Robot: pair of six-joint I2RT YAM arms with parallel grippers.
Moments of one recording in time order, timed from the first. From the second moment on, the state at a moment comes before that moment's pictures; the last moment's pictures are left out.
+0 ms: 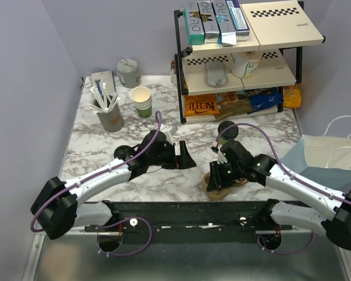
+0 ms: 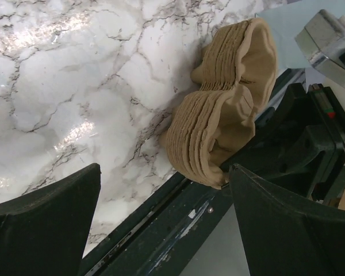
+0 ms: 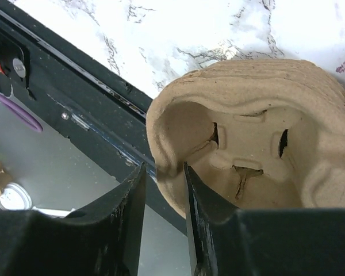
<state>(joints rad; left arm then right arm) -0.78 1.21 0.70 -0.08 0.30 -0.79 0.81 1.04 0.71 -0.67 -0.31 0.57</state>
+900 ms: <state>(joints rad) -0.85 1.19 0.66 -0.04 0.30 -0.81 0.81 1.04 0.71 -0.67 -0.29 0.54</state>
